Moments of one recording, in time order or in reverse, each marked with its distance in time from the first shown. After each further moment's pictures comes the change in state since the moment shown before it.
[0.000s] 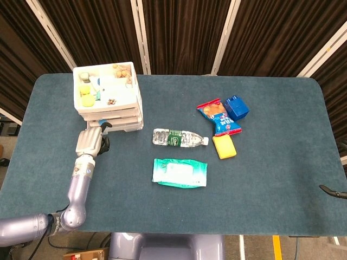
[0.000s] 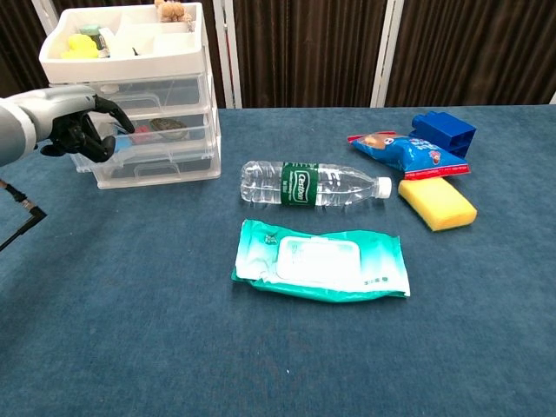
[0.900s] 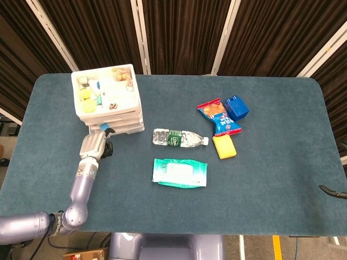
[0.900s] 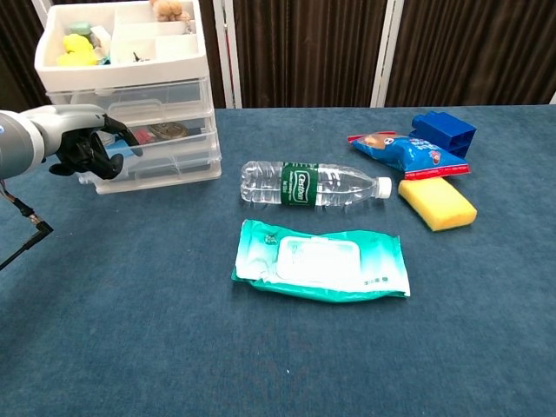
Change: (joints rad) left arm -0.024 0.021 0.015 -0.062 -0.111 -0.028 -0.004; right arm -0.001 0.000 0.000 -0.002 -0.001 0.002 -0.003
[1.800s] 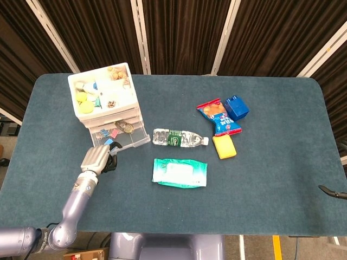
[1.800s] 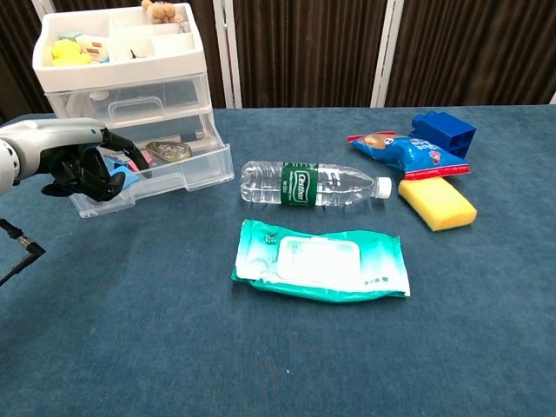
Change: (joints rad) left arm 0.057 0.086 0.105 -0.190 0.137 0.000 -0.103; right arm -0.001 0.000 0.000 -0.003 -0.003 0.004 -0.002
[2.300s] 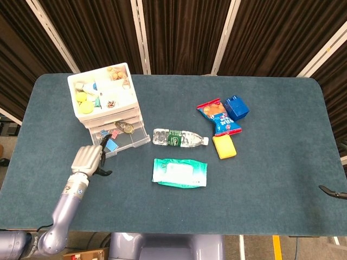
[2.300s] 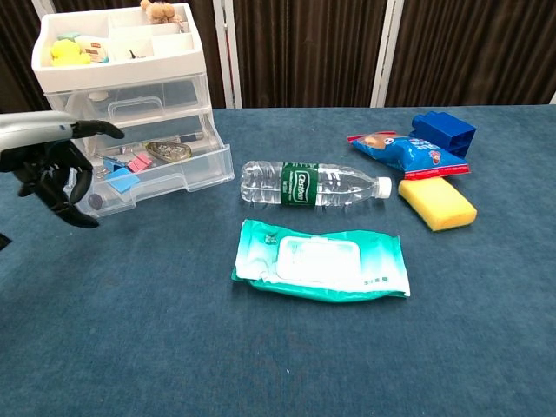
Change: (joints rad) left arm 0.029 0.069 0.094 -0.024 0.122 0.064 0.059; right arm -0.001 -0.003 0.001 0.005 0.003 0.001 -0.002
